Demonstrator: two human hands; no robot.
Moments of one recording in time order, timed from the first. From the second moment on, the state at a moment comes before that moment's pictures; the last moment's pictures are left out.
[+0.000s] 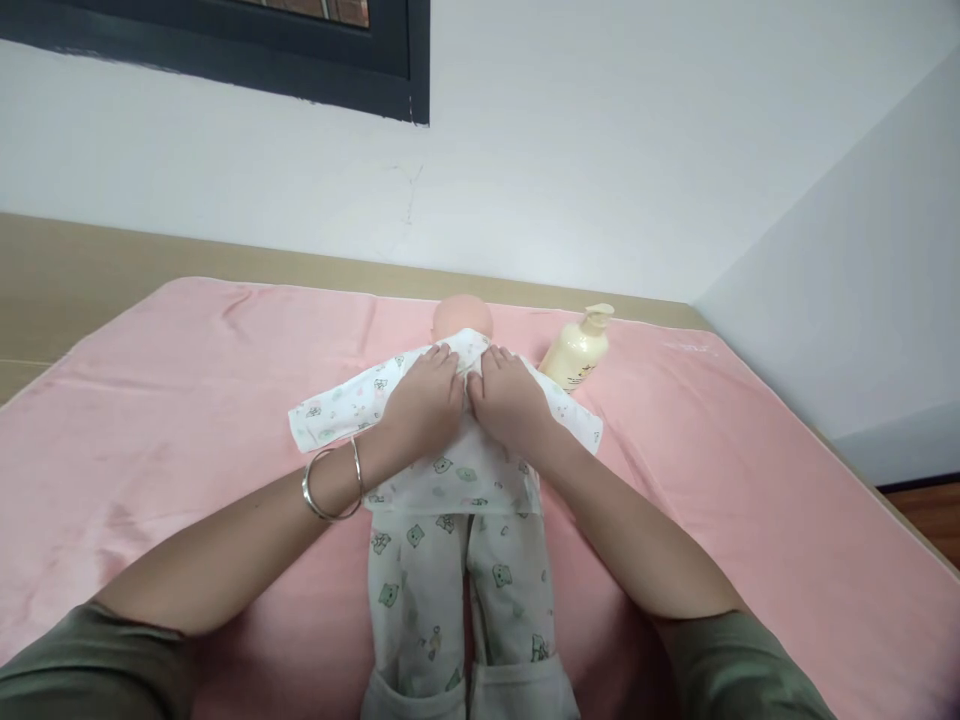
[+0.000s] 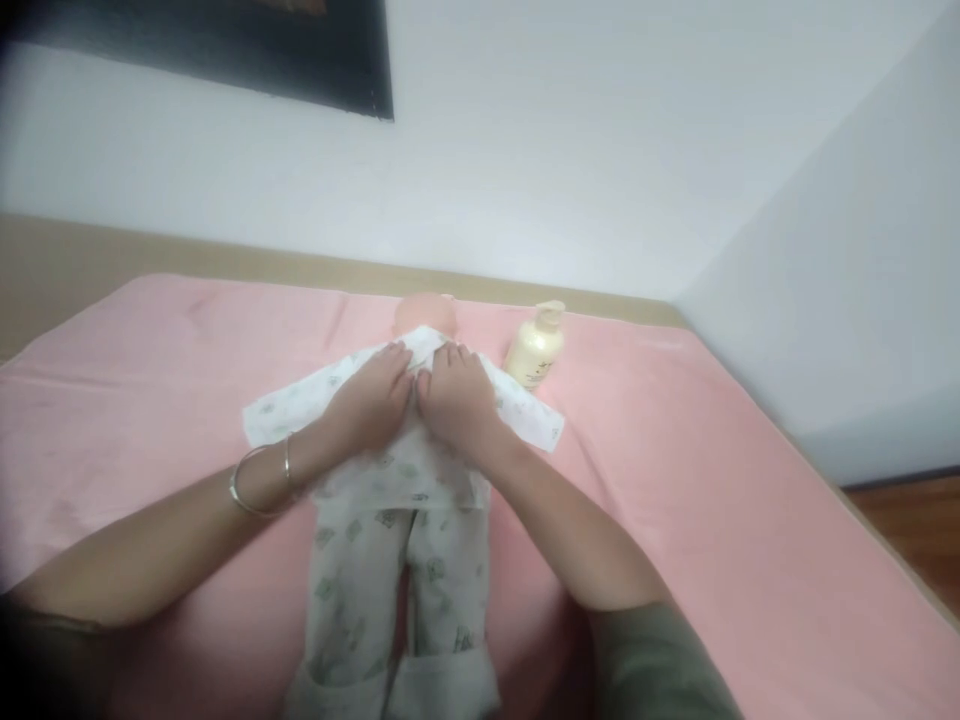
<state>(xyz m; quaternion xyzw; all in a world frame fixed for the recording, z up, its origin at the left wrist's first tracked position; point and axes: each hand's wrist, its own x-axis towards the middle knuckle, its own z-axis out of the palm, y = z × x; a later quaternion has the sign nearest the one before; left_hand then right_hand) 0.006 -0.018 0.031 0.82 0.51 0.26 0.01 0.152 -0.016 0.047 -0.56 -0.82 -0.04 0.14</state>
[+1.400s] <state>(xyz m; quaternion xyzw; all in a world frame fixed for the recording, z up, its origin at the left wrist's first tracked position) 0.006 -0.001 0.014 0.74 0.60 0.31 0.04 0.155 0.001 0.049 -0.58 -0.80 0.03 0.14</state>
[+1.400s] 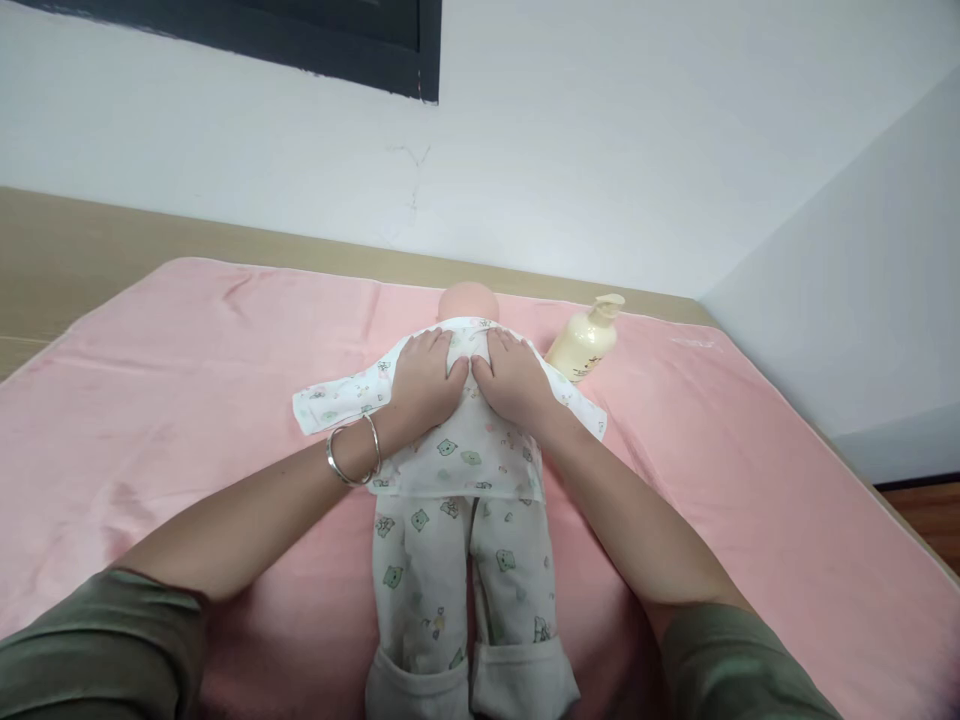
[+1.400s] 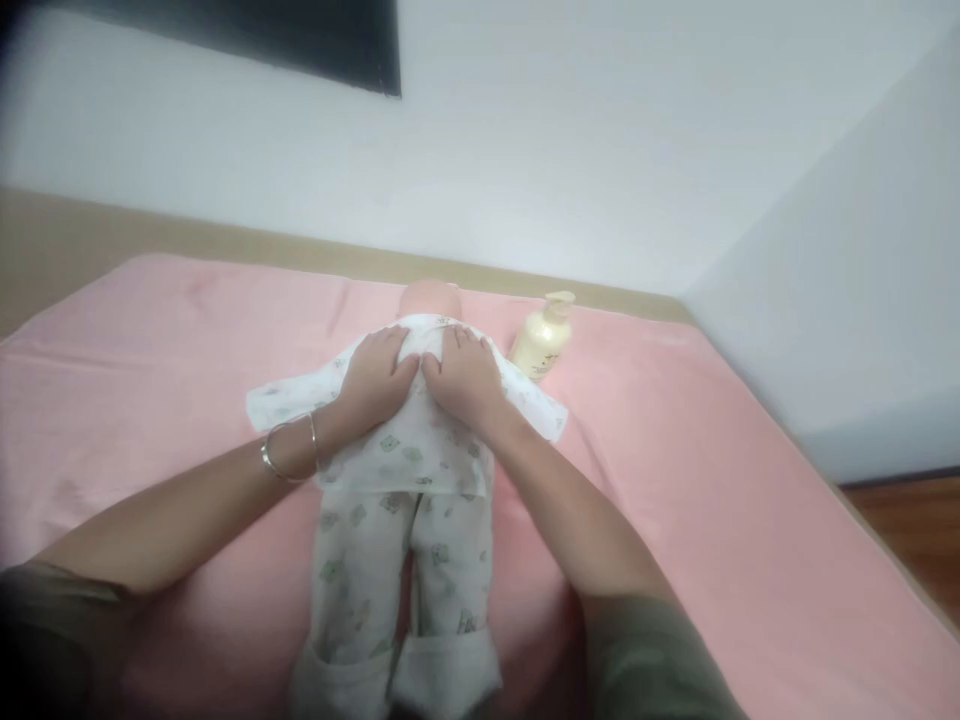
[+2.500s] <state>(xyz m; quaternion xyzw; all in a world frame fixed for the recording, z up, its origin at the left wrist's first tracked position) 0.004 -0.007 0.034 0.76 0.58 0.27 0.06 0.148 -0.021 0.051 -0.56 -0.82 -0.03 0.13</state>
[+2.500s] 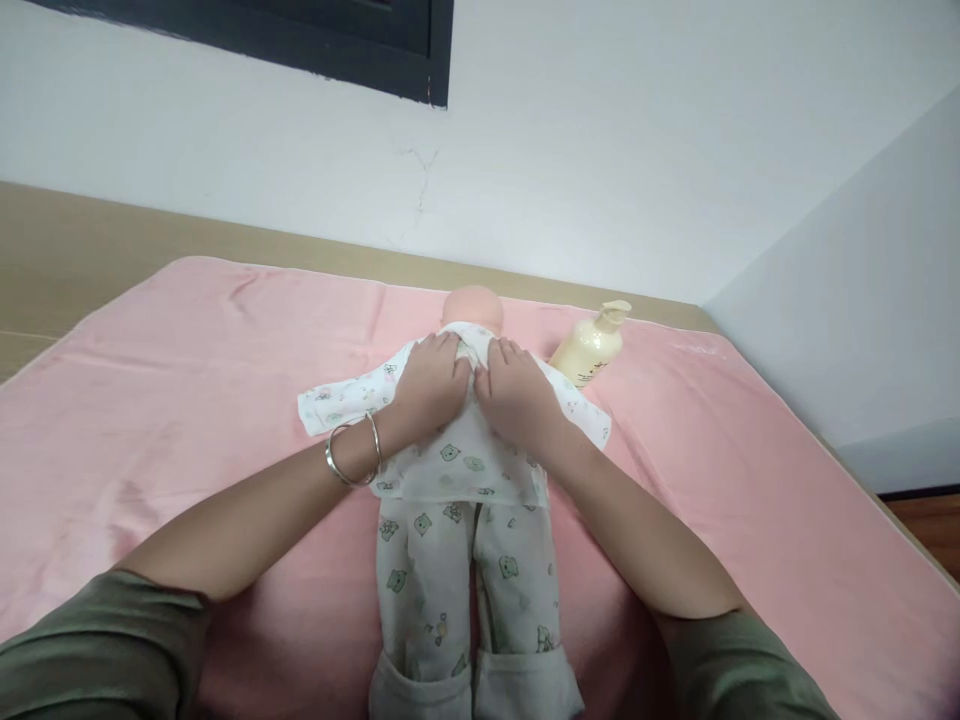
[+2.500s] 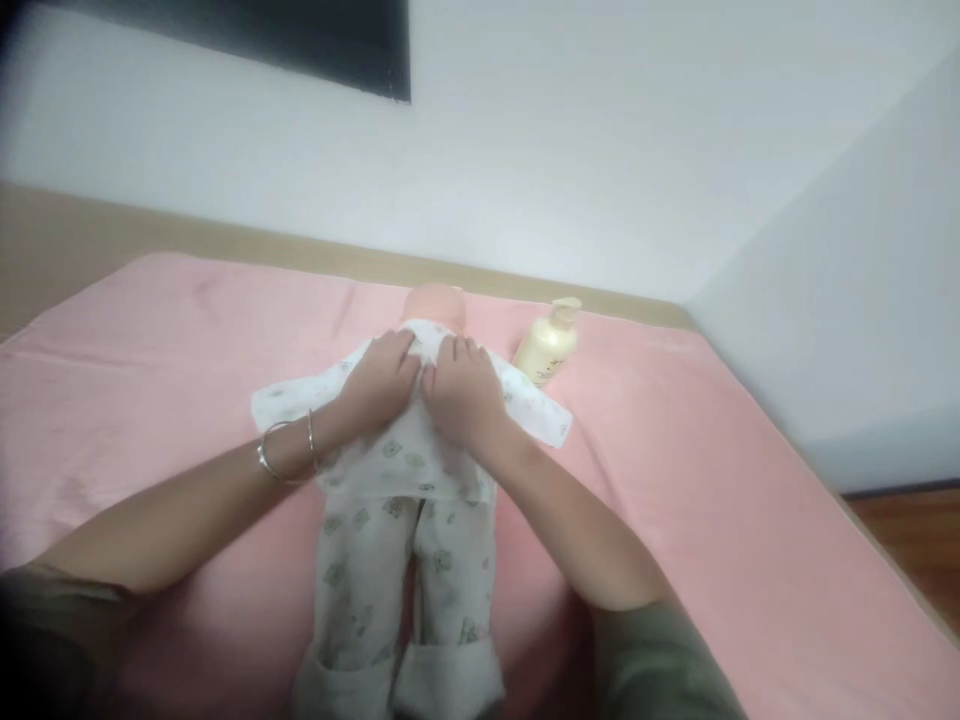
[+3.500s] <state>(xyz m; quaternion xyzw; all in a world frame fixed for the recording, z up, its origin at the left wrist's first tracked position) 0.014 -0.032 0.028 0.78 0.56 0.27 -0.05 0.156 0.011 0.048 -0.58 -0.80 0.02 0.15</state>
